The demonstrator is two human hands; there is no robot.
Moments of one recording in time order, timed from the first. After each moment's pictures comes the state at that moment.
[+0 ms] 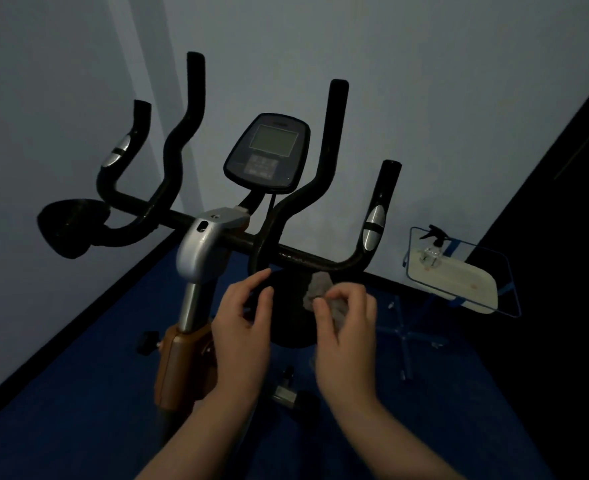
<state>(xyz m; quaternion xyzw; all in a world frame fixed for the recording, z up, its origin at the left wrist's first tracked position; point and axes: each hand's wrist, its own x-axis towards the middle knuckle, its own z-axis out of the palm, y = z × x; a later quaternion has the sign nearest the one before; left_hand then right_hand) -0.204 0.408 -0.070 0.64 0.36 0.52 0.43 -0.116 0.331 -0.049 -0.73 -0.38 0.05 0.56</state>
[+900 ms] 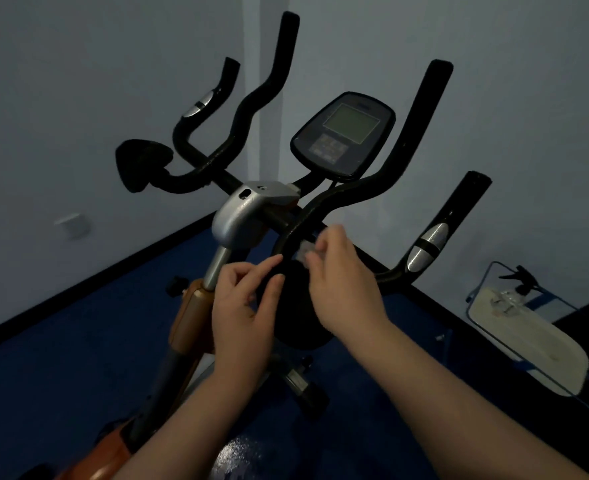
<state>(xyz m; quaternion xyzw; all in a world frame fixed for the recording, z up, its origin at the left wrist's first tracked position) -0.186 0.390 -0.063 0.61 0.50 0.55 0.27 -0.063 0.397 -0.014 -0.67 -0.65 0.11 0.33</state>
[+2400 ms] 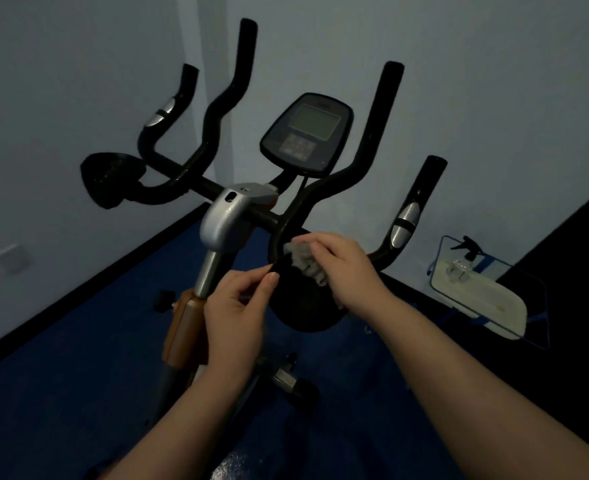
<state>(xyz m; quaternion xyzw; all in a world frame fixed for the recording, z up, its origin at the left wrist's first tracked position) -0.218 0.399 -0.064 0.58 0.43 0.55 0.43 -0.059 0.396 -0.018 -0.66 -0.57 0.29 0.40</state>
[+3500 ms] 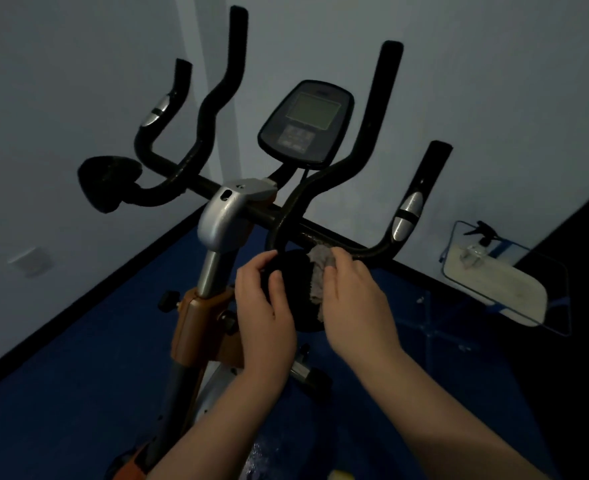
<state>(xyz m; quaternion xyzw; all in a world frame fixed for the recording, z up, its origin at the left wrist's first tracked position) -0.181 0.388 -0.074 0.59 0.46 0.54 0.37 -0.084 0.350 -0.029 -0.77 -0.54 0.11 0.32</state>
